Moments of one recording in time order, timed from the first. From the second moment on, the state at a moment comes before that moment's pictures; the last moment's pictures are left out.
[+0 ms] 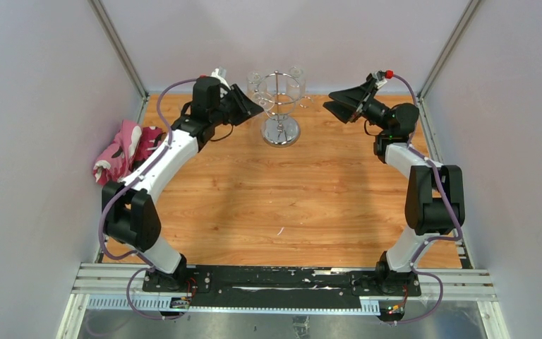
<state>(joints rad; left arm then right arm) -0.35 1.60 1.39 -0.15 0.28 -0.81 0.03 1.71 1.07 1.18 -1.00 1.72</state>
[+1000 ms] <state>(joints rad) -0.38 1.56 1.32 -0.11 0.19 -0.89 0.02 1.72 1.07 1.28 -1.00 1.79</state>
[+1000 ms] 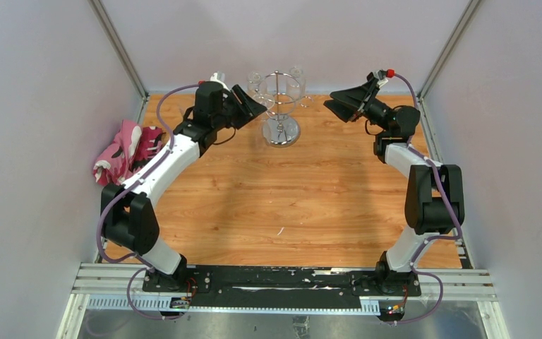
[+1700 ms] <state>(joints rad) -0.38 1.61 1.43 -0.14 0.13 -0.90 0.02 1.77 1.07 1.35 -1.00 1.84</state>
